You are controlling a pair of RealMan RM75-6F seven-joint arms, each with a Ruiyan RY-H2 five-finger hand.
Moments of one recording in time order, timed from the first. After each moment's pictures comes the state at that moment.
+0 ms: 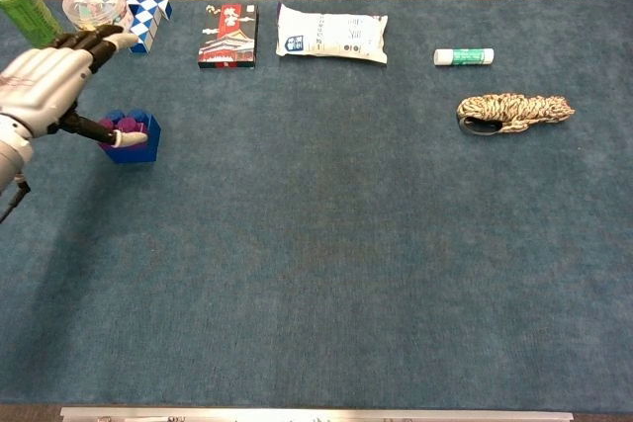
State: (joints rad) left arm -0.45 -1.44 -0.13 -1.59 1.20 1.22 0.41; right arm 0.07 -0.93 0.03 -1.64 -1.51 1.41 0.24
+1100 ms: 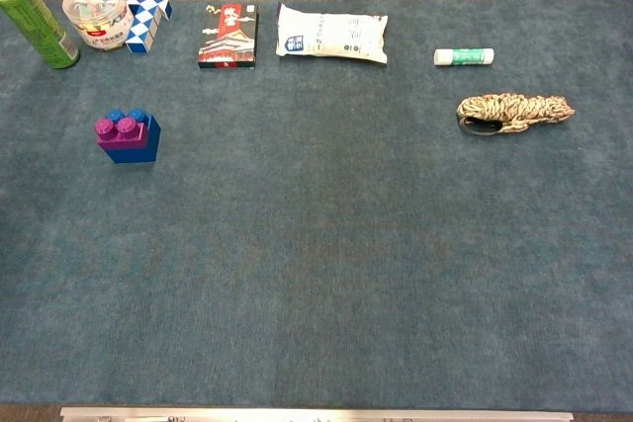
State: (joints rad) left arm -0.15 -1.16 0.03 -1.59 1.58 1.58 0.08; right arm 0.10 -0.98 0.03 -1.65 -1.46 1.34 0.11
